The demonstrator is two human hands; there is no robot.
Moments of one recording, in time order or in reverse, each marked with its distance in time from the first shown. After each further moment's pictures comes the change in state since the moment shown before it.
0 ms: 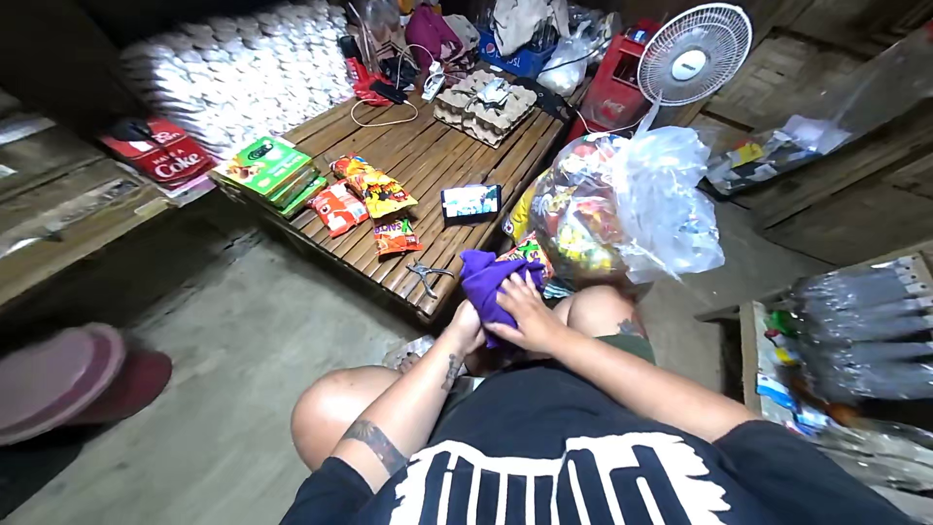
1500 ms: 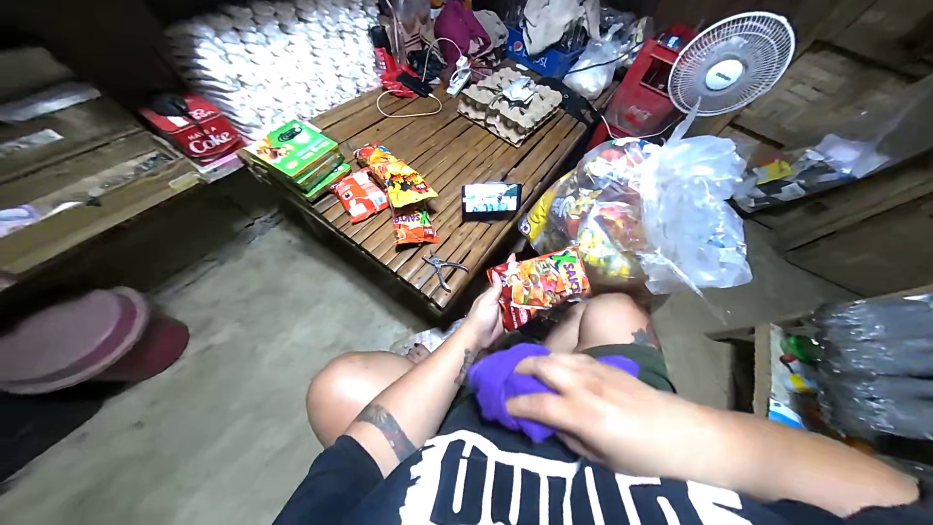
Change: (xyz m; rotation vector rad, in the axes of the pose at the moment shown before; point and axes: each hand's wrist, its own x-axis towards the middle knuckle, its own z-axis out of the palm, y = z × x) left_hand 0.014 -0.003 -0.005 -0.122 -0.182 0.046; right_hand -0.046 -0.108 -0.103 0.010 -0.278 -0.465
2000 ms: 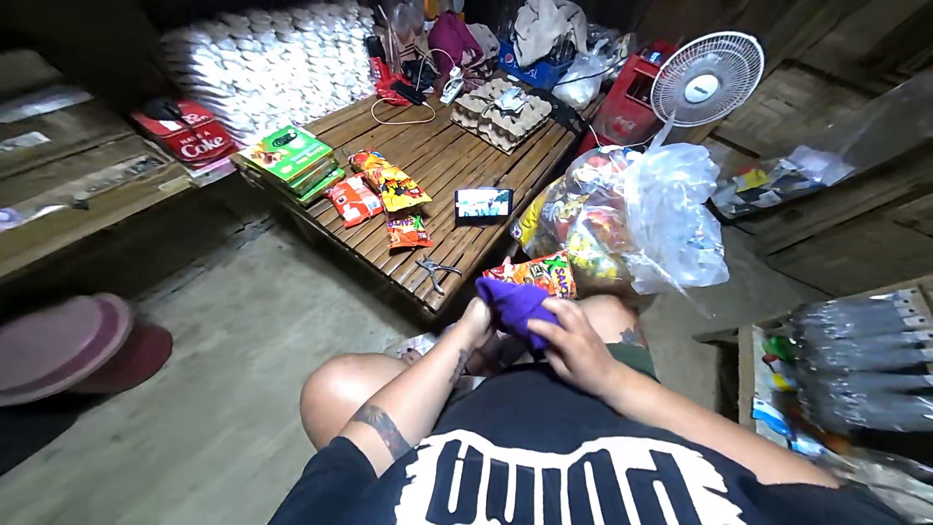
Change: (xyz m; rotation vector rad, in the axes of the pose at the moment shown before) left_hand -0.007 -0.002 0.005 0.175 0.160 -0.033; right_hand -0.022 0.075 0.064 -0.242 0.512 0.228
